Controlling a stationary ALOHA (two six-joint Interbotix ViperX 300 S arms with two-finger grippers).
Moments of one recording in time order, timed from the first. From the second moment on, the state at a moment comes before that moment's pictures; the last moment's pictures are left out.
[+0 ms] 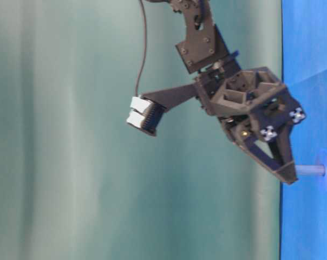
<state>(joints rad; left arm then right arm) 0.00 -1.00 1.23 0.00 -0.26 0.00 -0.12 0.23 0.58 0.19 -0.41 -0.09</state>
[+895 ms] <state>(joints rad) 0.00 -1.00 1.23 0.00 -0.26 0.00 -0.13 0.31 0.57 0.20 -0.44 -0.09</state>
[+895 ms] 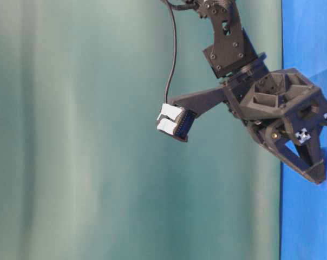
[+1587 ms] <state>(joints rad) 0.00 -1.00 1.23 0.00 -0.26 0.00 -0.13 0.21 0.56 0.20 -0.38 -0.09</state>
